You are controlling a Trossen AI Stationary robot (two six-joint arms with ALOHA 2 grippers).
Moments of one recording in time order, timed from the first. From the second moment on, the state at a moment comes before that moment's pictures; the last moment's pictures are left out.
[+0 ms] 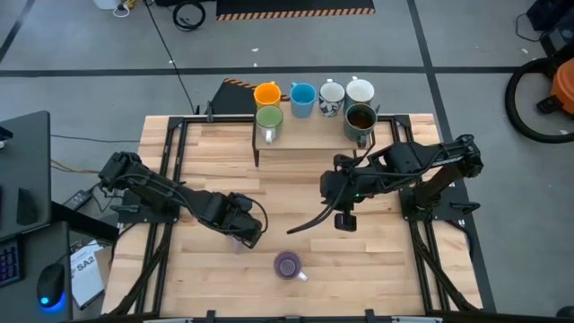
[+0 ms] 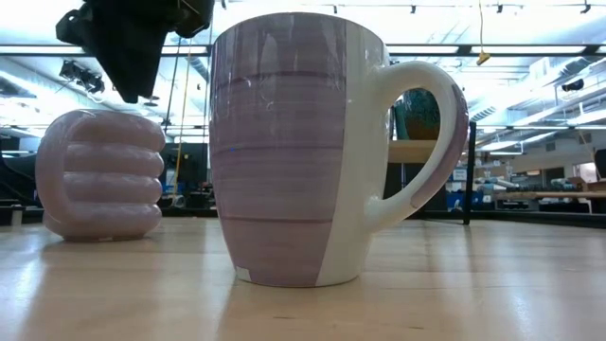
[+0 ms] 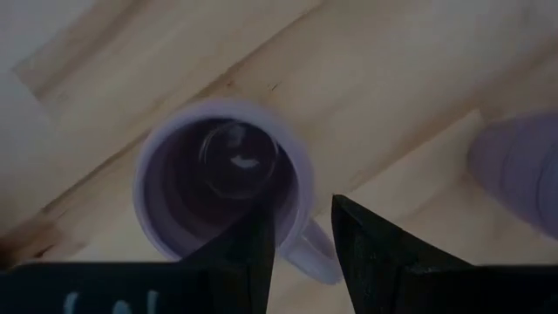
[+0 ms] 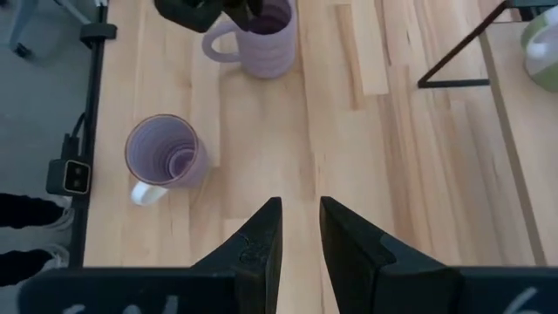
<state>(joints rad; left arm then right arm) -0.39 1.62 1.35 -1.14 -0.14 -1.34 0.32 1.61 1.93 -1.30 0.20 0.33</state>
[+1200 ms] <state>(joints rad) -0.38 1.80 1.33 -1.06 -0.06 -1.08 0.32 1.62 1.93 -1.23 0.17 0.28</state>
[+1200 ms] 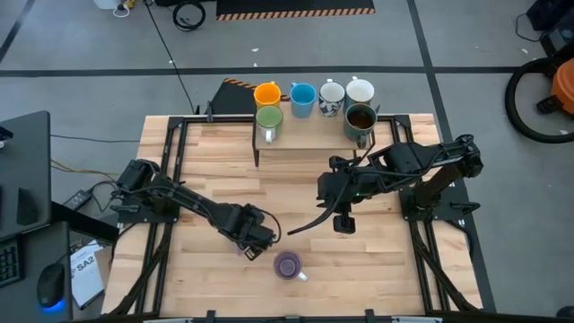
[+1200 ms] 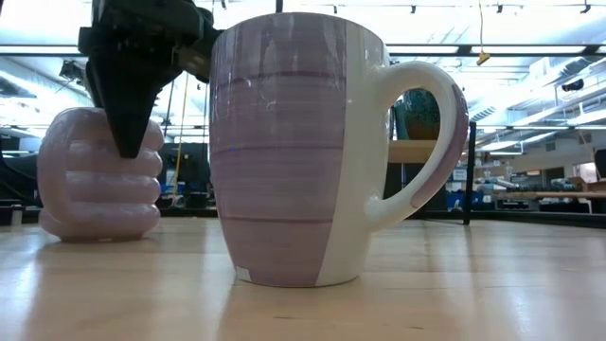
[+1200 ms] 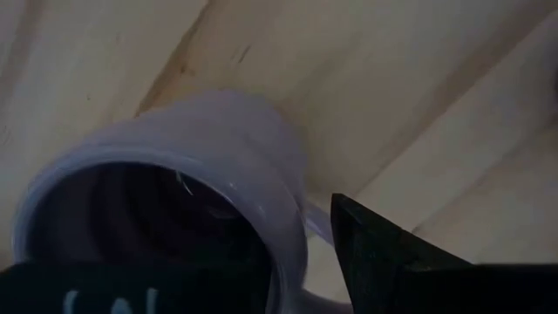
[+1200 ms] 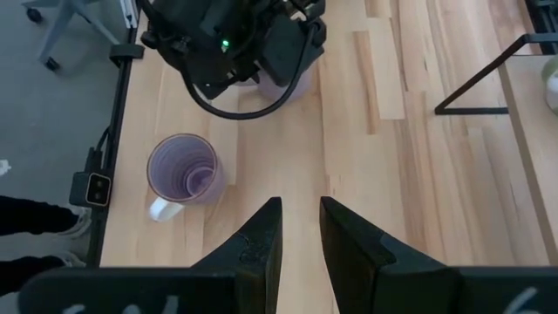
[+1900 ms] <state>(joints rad) -0.34 1.79 1.43 -1.03 0.06 -0.89 0.32 1.57 1.93 -1.28 0.20 0.26</state>
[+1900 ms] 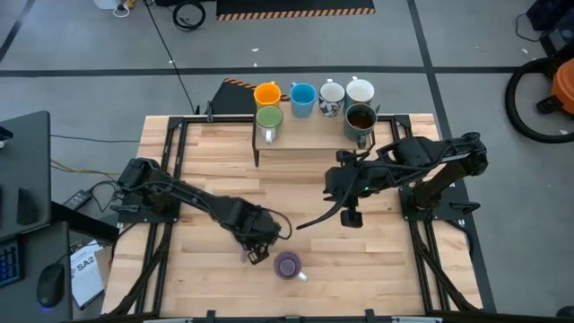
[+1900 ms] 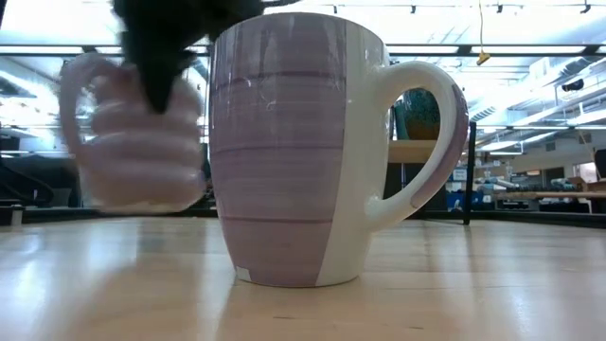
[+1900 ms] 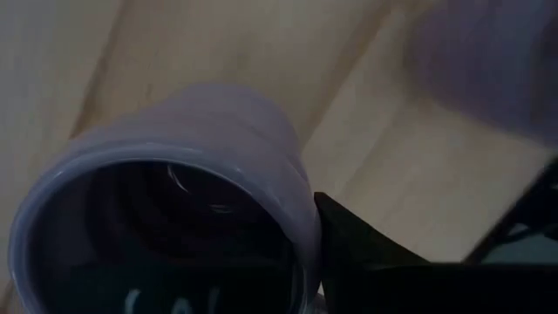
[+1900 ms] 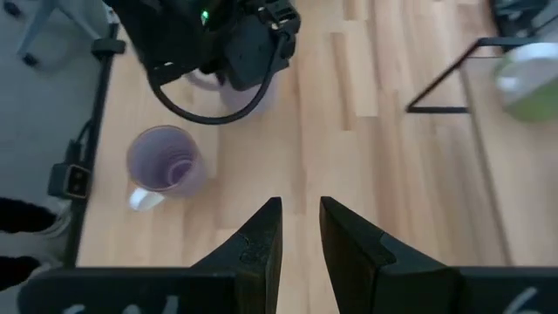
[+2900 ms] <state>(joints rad) -0.03 2.06 2.22 -1.39 0.05 -0.53 0.28 1.46 1.93 -1.42 0.27 0.29</state>
